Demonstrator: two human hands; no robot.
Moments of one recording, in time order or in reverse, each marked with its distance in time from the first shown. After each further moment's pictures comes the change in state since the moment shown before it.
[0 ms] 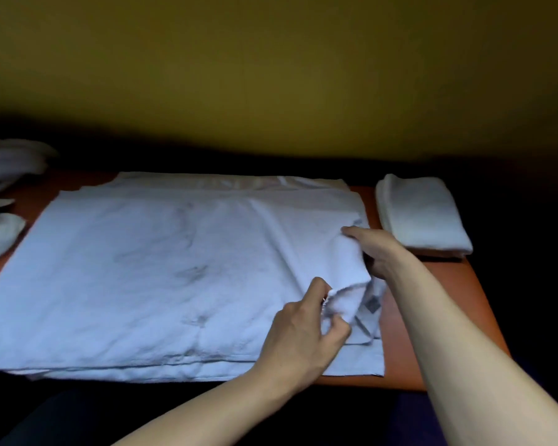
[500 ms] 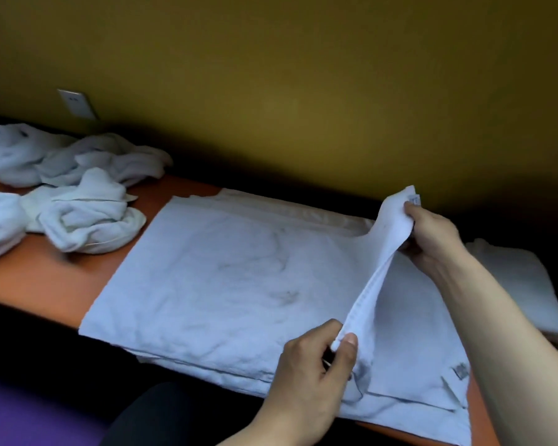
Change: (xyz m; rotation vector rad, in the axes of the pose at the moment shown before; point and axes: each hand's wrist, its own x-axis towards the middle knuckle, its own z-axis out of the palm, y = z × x) left_hand -0.056 -0.031 -0.130 -0.363 0.203 -0.191; right_hand -0.076 -0.107 0.126 0.159 -0.019 -0.283
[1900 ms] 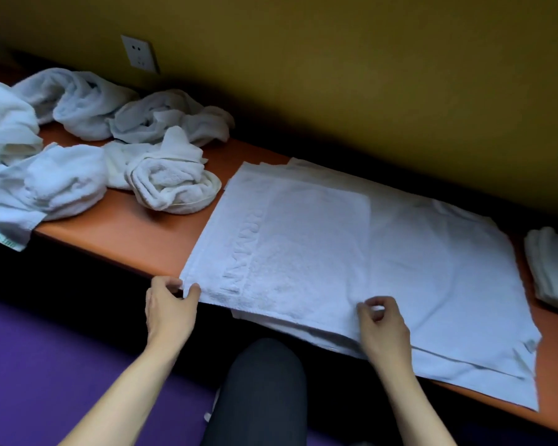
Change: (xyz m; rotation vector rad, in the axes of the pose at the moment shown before) left_hand -0.030 -0.201 -0.275 0.220 0.645 -0.608; right_hand -0.195 0.193 0.100 -0.775 0.079 -0.070
